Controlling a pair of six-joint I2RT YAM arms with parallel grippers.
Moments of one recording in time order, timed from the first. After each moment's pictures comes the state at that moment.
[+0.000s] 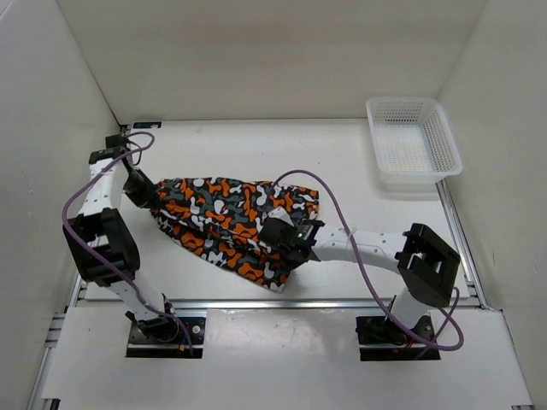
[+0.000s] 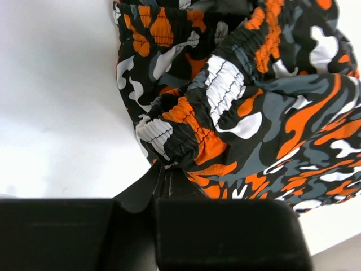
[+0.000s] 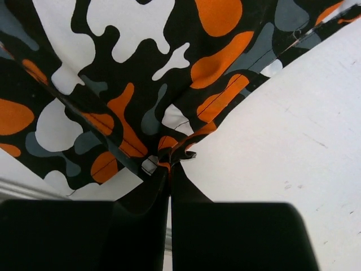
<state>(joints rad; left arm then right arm) 0.25 1.70 1.42 -1.03 0.10 -0.50 1.13 1.64 1.10 -0.72 0.34 0.46</state>
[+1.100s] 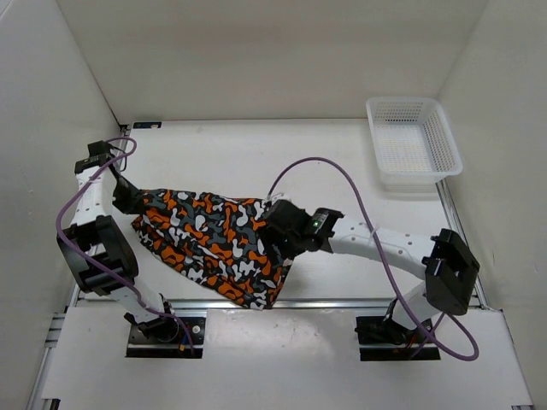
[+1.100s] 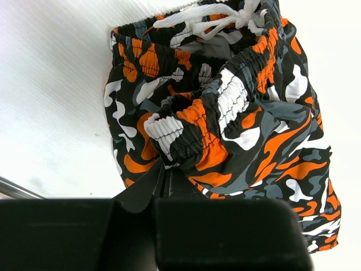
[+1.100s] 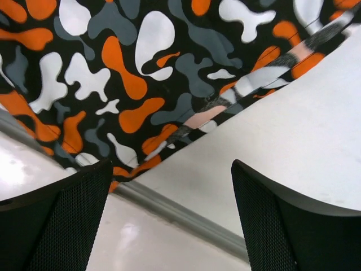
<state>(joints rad) 0.36 1.63 1.35 -1.00 -0.02 -0.53 1.13 1.53 1.17 -0.70 0.21 0.48</state>
